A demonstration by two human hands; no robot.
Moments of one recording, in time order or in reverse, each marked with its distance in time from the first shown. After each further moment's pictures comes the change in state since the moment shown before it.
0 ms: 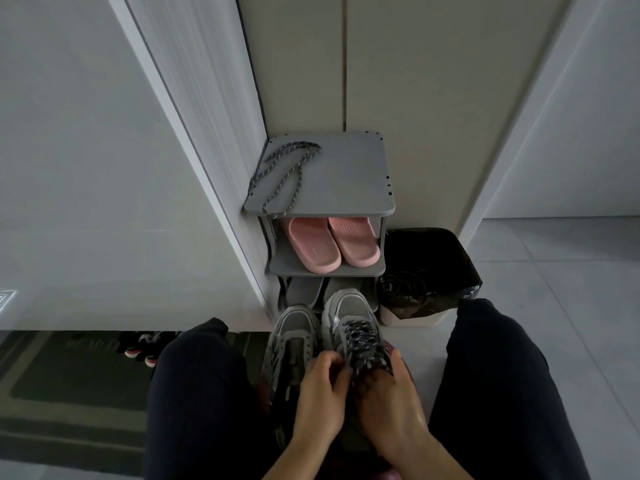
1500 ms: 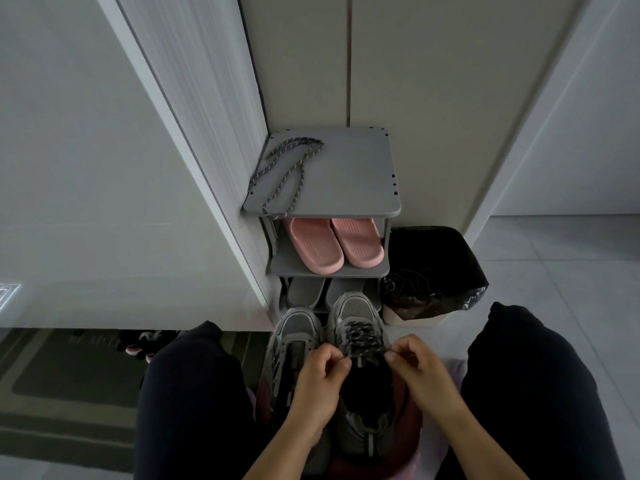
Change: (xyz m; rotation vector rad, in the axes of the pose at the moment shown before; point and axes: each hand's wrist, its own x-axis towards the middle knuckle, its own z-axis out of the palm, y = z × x) left_hand 0.021 0.005 -0.009 -0.184 -0.120 -0.111; right_hand 0.022 -0.055 -0.016 -1.126 0.160 -0.074
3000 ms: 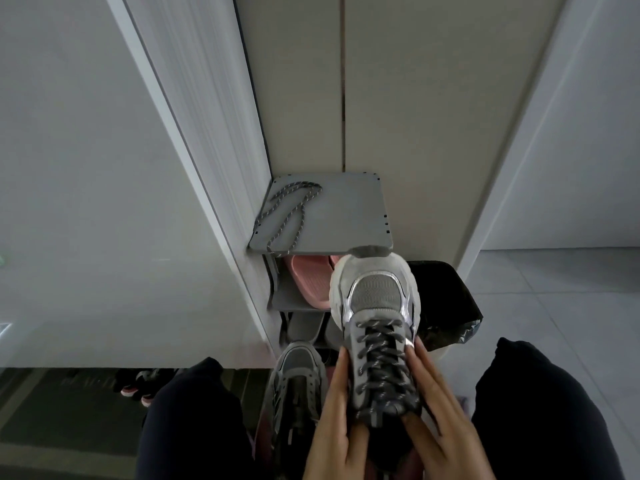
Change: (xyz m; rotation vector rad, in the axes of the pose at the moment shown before) left_hand -0.062 0.044 0.001 -0.224 -0.056 0.475; right_hand -0.072 -0.065 -0.022 0.003 0.054 -0.522
